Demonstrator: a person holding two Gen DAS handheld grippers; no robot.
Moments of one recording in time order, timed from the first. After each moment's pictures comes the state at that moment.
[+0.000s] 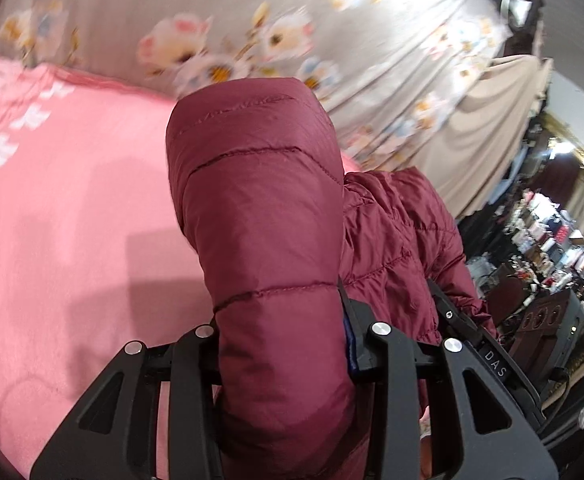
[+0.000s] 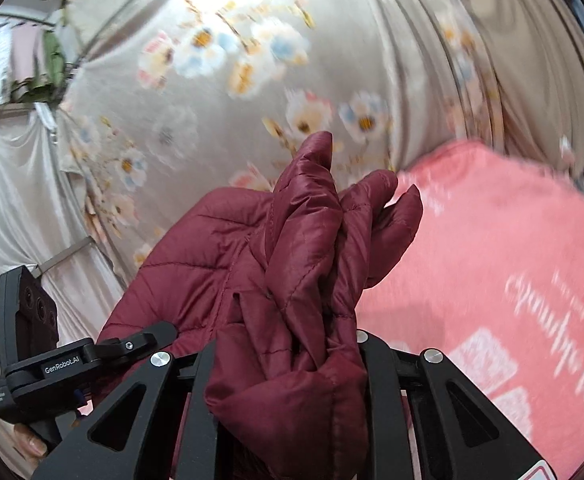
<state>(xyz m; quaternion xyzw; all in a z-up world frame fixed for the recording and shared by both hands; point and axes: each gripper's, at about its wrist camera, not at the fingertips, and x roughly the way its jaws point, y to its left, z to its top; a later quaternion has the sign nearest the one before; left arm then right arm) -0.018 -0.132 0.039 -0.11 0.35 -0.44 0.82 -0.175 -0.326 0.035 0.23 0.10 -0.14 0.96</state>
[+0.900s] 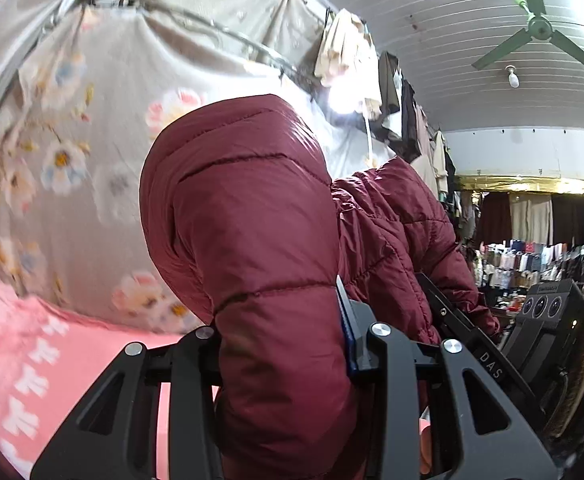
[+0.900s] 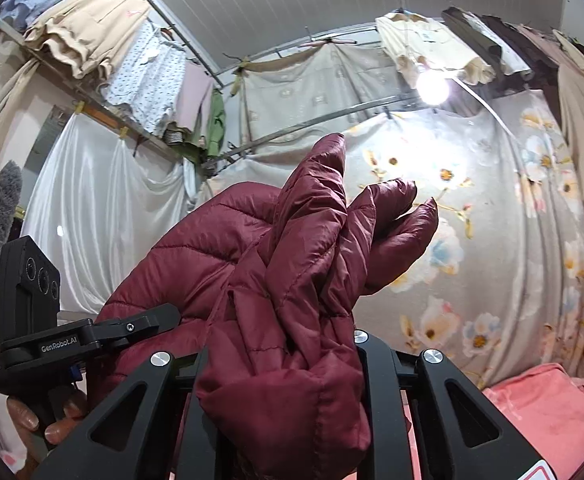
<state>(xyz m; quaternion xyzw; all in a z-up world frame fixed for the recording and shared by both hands) -0.080 0.001 0.234 -0.12 0.00 -0.48 0.87 -0.154 -0.193 0.222 0.02 -0.13 -0.02 0.99</state>
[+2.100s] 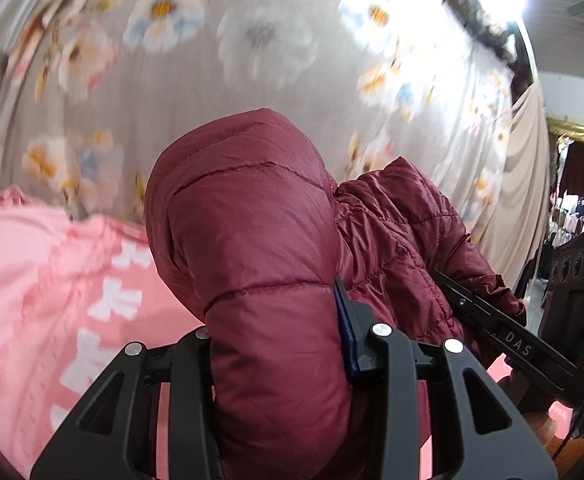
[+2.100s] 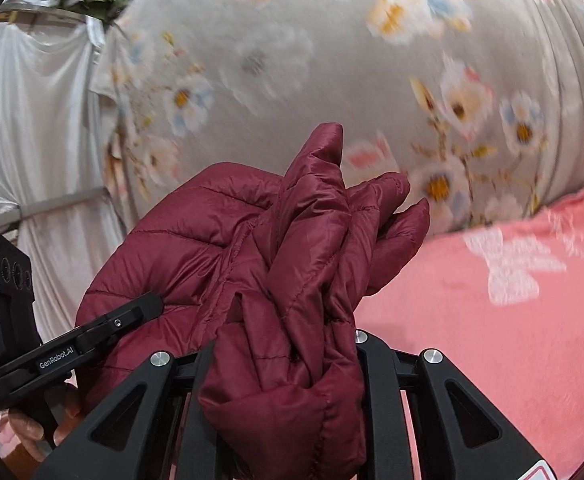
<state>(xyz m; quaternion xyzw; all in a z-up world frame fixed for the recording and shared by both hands) 0.235 0.008 0.020 -0.06 0.16 -0.38 0.91 0.181 -0.250 -0.047 0.16 0.15 -0.07 0.97</state>
